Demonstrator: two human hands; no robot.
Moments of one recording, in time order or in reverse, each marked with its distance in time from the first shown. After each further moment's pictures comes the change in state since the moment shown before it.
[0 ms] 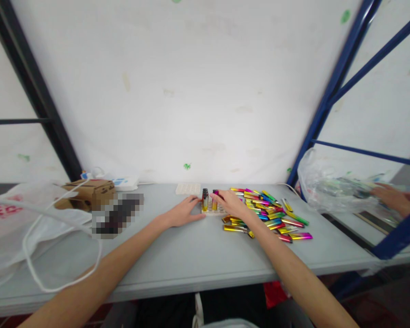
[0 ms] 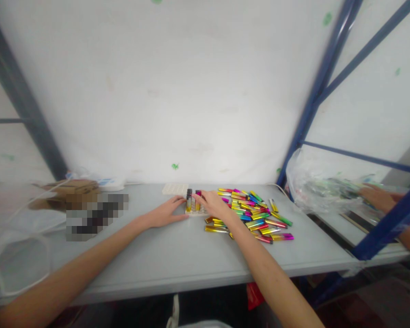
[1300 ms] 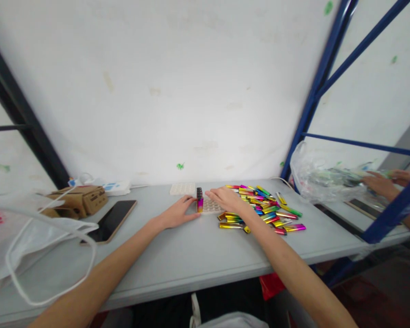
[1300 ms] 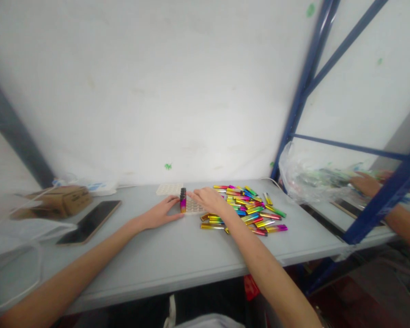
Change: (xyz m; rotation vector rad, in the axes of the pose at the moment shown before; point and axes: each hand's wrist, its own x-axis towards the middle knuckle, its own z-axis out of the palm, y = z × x) left_hand 0.001 -0.005 0.000 0.040 0.013 0.041; right_hand -0.005 -0.013 -0.021 -0.268 -0.126 0.000
